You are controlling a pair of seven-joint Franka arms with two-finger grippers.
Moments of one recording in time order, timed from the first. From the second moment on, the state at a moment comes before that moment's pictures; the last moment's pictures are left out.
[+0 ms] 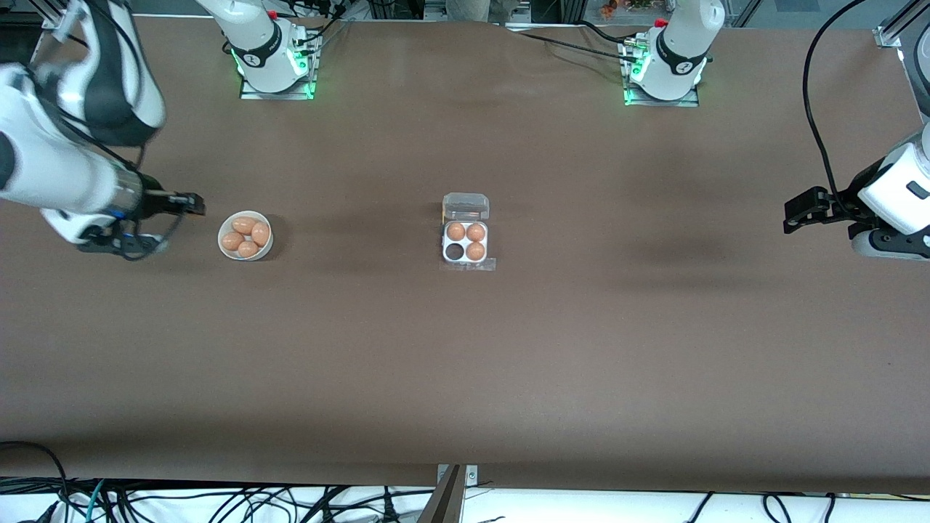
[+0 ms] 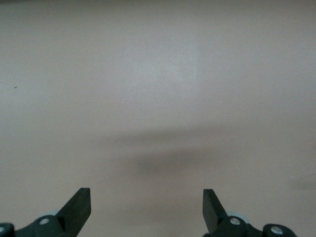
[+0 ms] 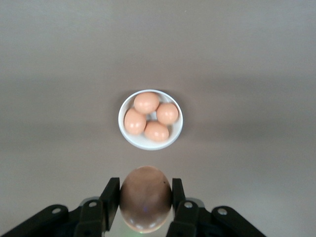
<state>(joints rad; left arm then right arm) 0.04 0.16 -0.05 -1.51 0.04 1.65 0.07 -0.10 0.12 0.12 -1.79 -0.01 1.66 0.03</state>
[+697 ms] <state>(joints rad) 0.04 0.16 -0.05 -1.51 0.04 1.65 0.07 -0.07 0.14 0.20 -1.42 0.01 1.33 0.22</state>
